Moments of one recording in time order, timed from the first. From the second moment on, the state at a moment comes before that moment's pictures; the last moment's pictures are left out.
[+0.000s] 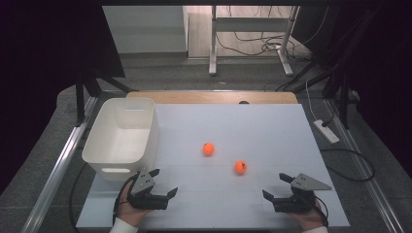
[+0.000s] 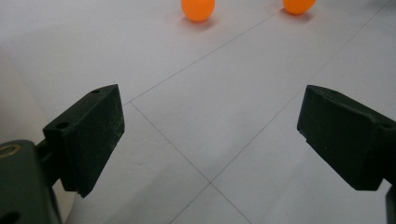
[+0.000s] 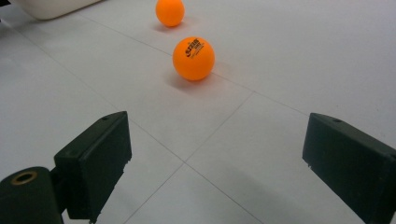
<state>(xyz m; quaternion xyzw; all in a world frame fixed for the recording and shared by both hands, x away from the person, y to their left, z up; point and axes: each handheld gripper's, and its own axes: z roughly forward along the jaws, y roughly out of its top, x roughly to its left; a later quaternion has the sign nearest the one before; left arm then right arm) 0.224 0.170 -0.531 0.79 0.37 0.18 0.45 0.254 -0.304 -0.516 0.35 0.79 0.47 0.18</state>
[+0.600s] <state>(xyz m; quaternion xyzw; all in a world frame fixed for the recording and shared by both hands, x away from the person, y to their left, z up) 0.222 0.168 -0.531 0.79 0.38 0.18 0.45 0.257 -0.304 -0.517 0.34 0.79 0.47 0.18</state>
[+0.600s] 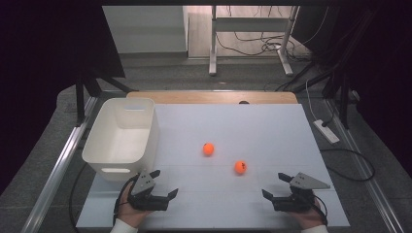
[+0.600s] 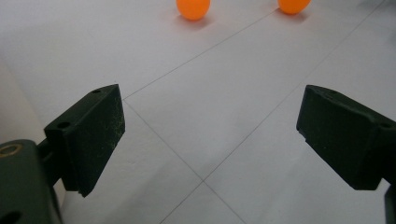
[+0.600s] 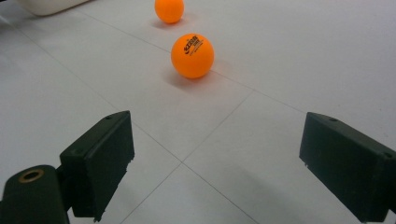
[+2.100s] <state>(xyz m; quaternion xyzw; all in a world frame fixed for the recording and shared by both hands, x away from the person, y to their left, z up) 0.234 0.142 -0.509 0.80 0.38 0.18 0.43 0.266 -0.302 -0.518 0.34 0.80 0.47 0.17</state>
